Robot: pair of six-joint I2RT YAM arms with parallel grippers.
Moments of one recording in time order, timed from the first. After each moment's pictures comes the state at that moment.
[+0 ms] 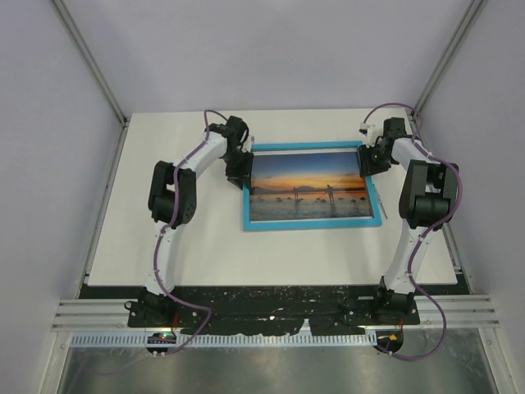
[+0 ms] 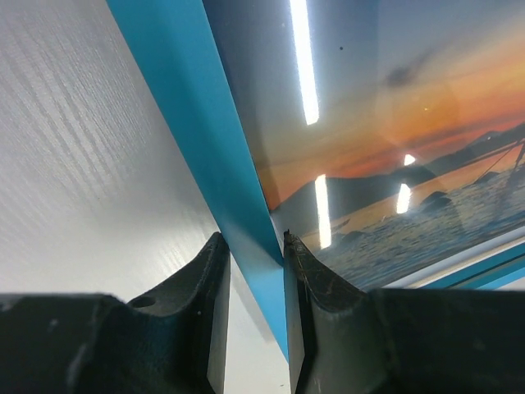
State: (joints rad) left arm -0.40 2.32 1.98 -0.99 0.26 -0.24; right arm -0.13 2.09 1.53 -0.56 -0.25 -0.36
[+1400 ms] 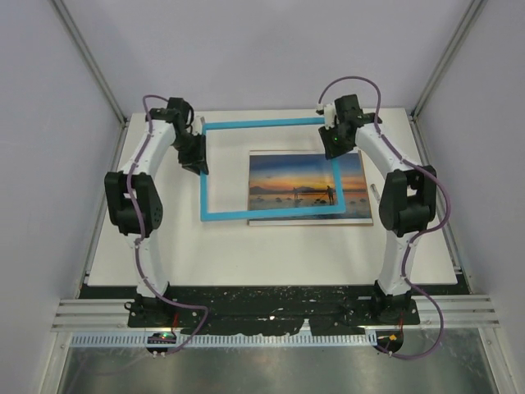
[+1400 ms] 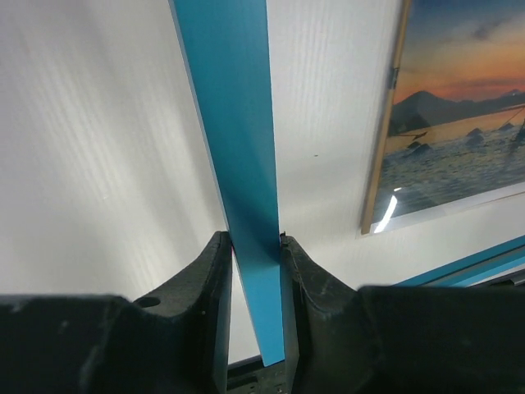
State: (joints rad) left arm -0.15 2.08 1.93 -1.13 0.27 -0.14; right arm 0.18 2.02 1.74 -0.74 -0.07 -0.24
